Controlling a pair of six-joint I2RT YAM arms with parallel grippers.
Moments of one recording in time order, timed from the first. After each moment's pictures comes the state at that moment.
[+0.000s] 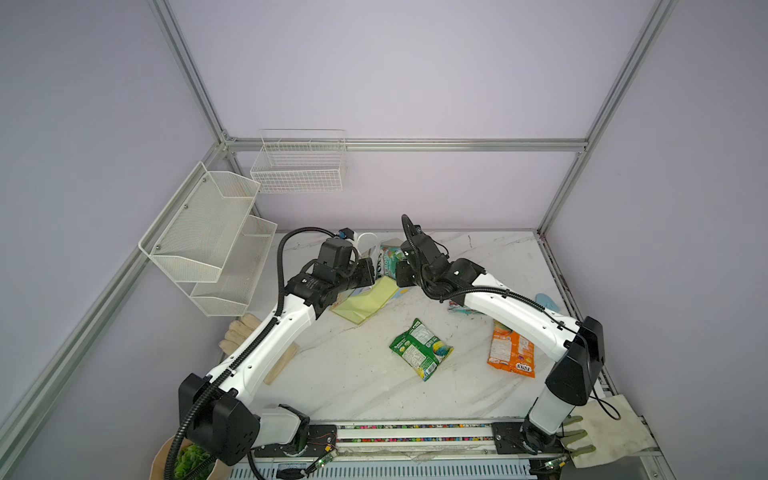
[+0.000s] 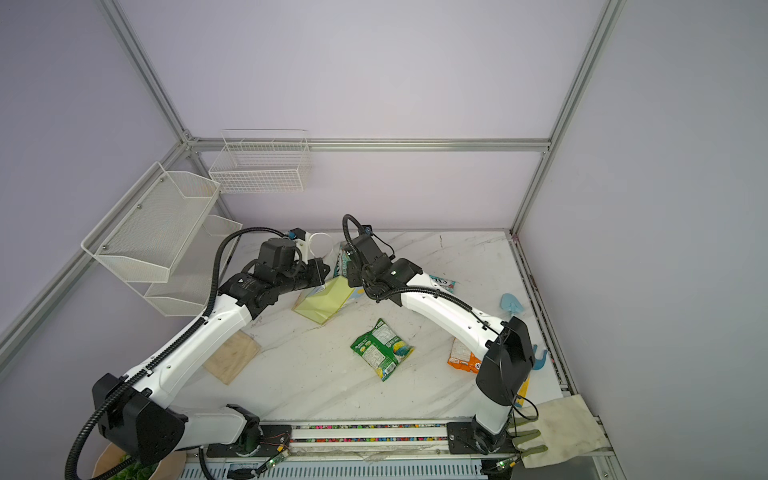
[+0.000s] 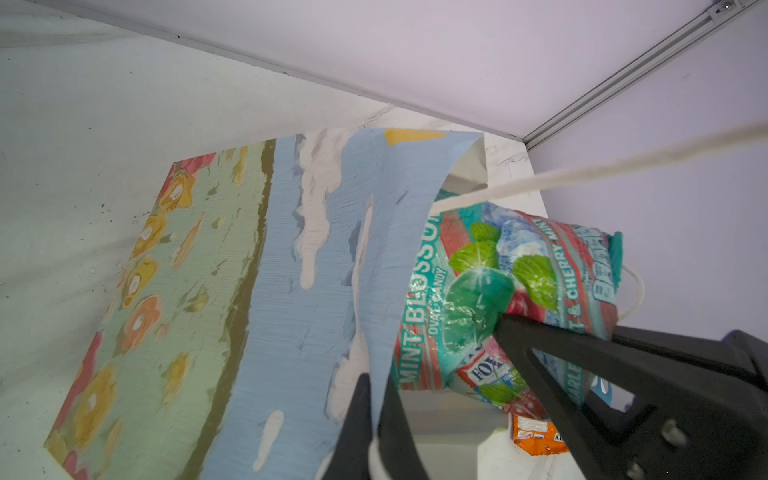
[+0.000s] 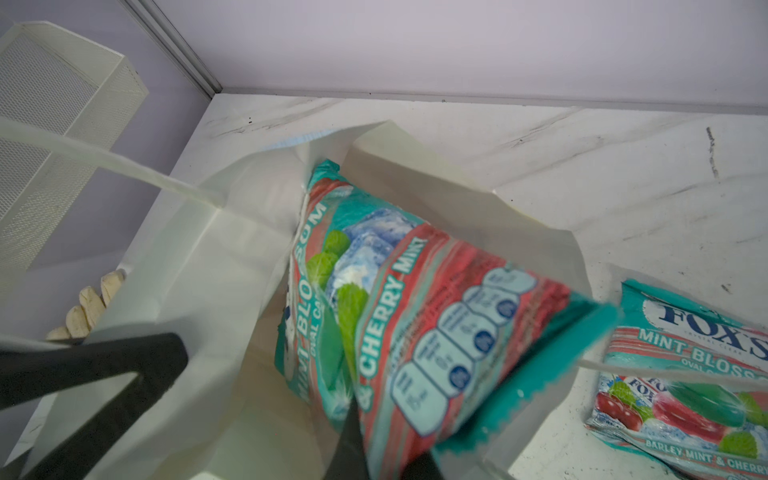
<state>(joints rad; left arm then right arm) -0.43 1.33 1.25 -0.53 0.09 -0.55 0.86 1.73 1.66 -0.63 0.28 0.50</state>
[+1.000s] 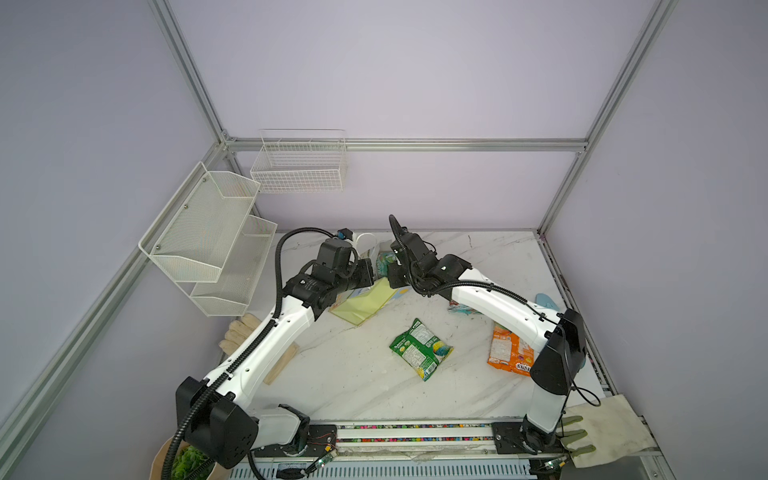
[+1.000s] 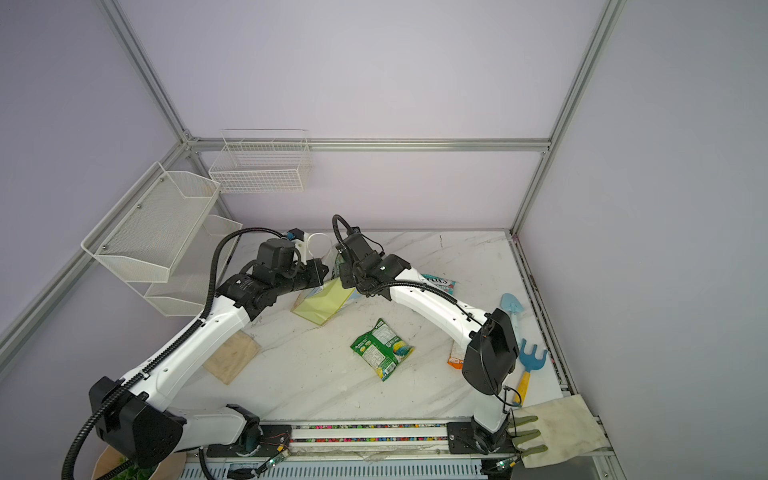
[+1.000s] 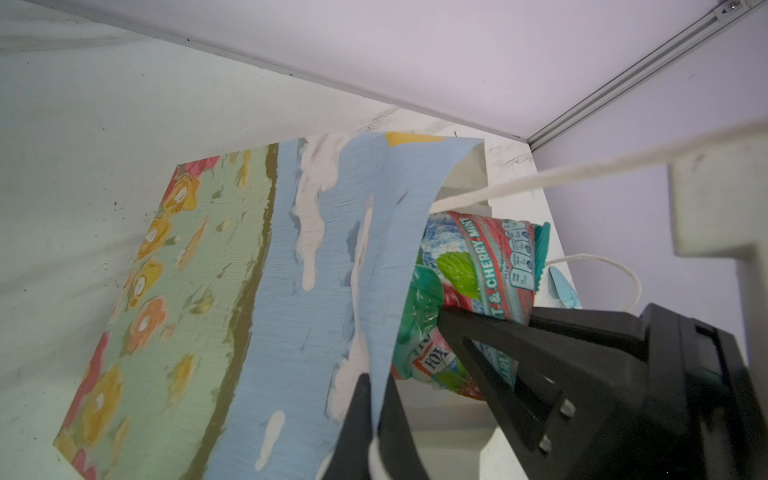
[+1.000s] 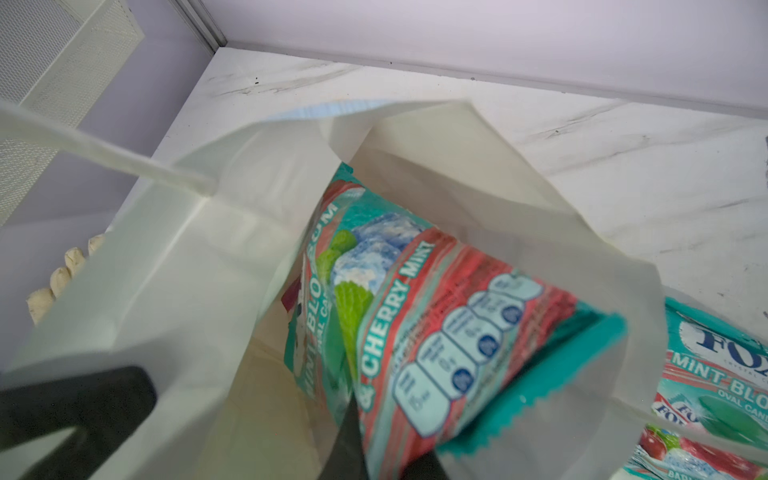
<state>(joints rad) -0.43 1.32 1.25 -0.55 0.07 -0.54 0.86 1.83 1.75 -0.67 0.22 0.44</state>
